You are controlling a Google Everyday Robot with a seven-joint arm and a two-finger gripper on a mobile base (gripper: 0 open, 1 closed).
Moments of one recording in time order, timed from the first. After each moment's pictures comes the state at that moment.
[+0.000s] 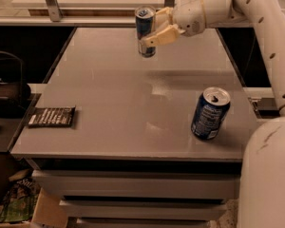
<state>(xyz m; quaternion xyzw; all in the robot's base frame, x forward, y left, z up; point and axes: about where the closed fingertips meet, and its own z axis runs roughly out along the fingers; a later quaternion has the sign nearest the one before) 0.675 -0.024 0.963 -0.63 0.51 0.33 0.48</state>
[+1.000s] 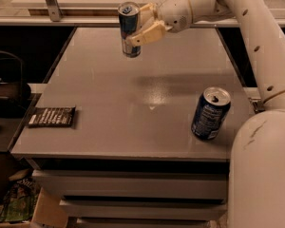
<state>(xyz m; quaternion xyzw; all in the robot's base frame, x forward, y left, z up) 0.646 0.018 0.982 -0.67 0.46 0.37 0.46</state>
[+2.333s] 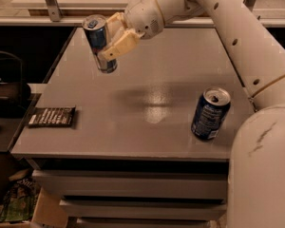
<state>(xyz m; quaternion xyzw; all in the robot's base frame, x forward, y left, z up) 0.585 0.089 0.975 -0.72 0.43 0.40 0.37</state>
